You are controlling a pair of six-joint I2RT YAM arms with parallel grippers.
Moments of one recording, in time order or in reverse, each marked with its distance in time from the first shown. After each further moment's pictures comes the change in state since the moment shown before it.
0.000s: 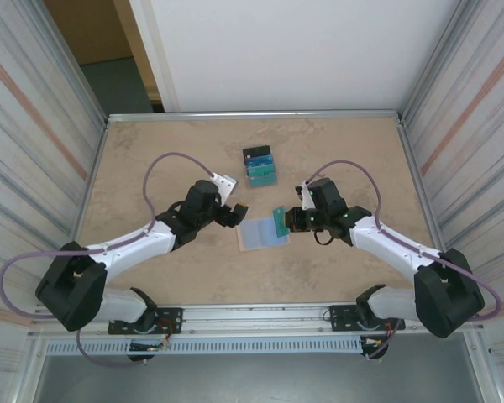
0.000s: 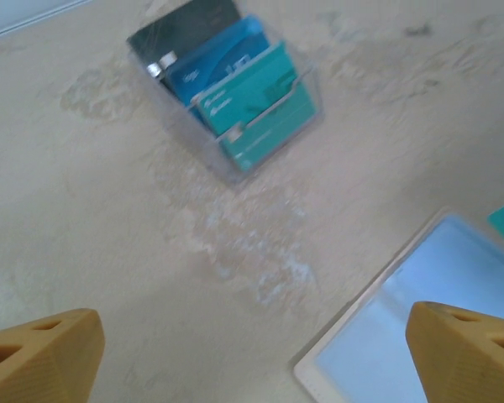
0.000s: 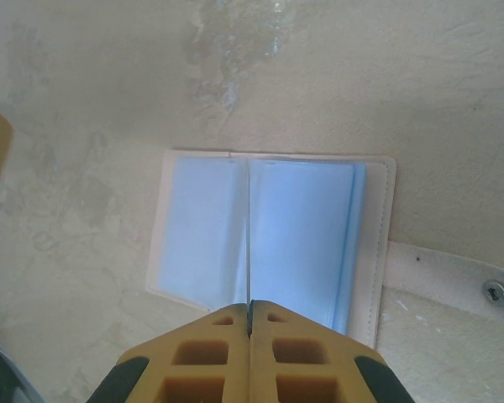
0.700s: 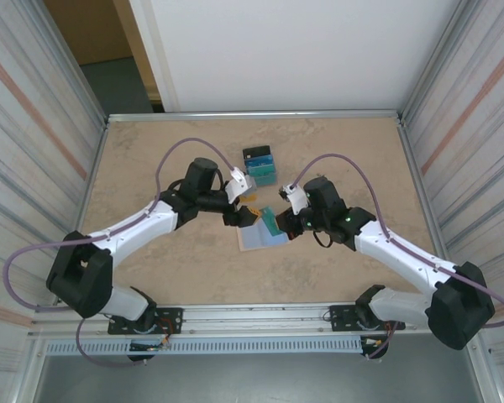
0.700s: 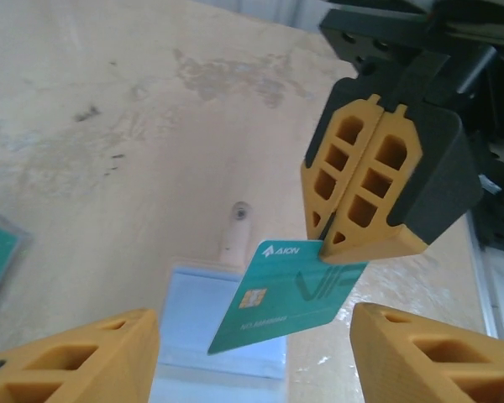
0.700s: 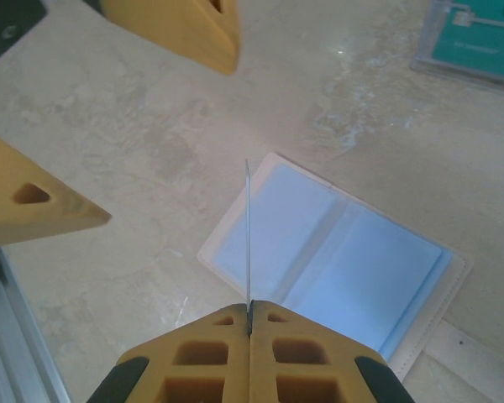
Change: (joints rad) left arm 0.082 0.110 0.219 -0.180 0.800 0.341; right arm 0.103 -0.097 0.066 -0.056 -0.037 -0.356
